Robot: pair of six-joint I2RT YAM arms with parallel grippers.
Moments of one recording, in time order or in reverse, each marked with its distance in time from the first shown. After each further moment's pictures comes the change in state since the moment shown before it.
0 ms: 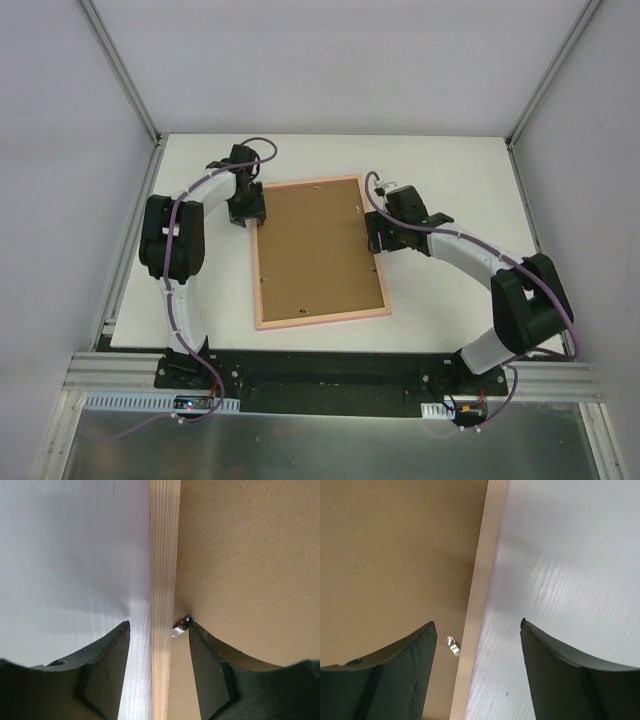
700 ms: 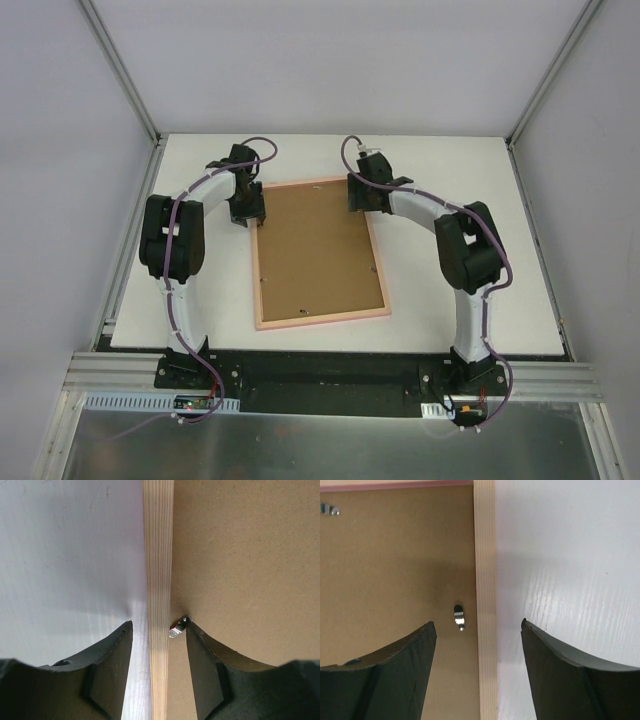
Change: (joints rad) left arm 0.000 0.006 0.005 0.002 0.021 0.011; right arm -0.011 0.523 0.511 0.071 0.193 0.105
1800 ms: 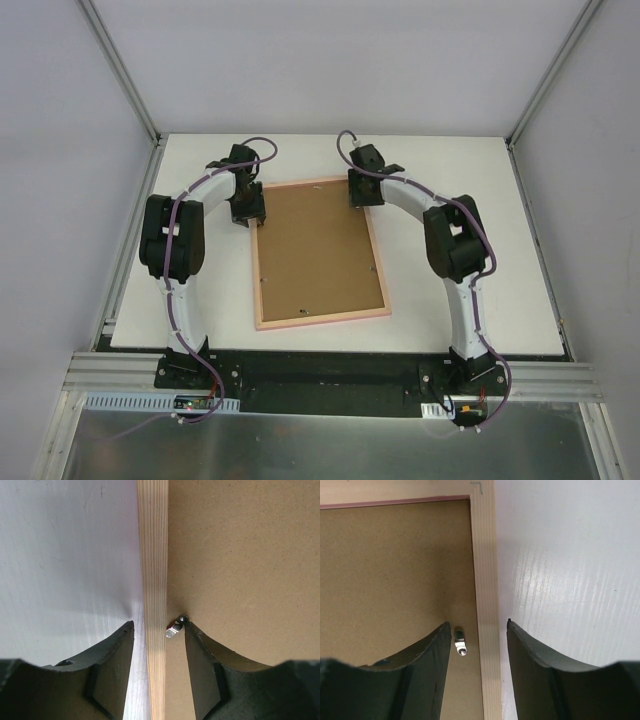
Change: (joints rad) left arm 0.000 0.002 0.000 0.000 0.018 -0.001; right arm -0.001 0.179 0.274 -0.216 0.019 0.019
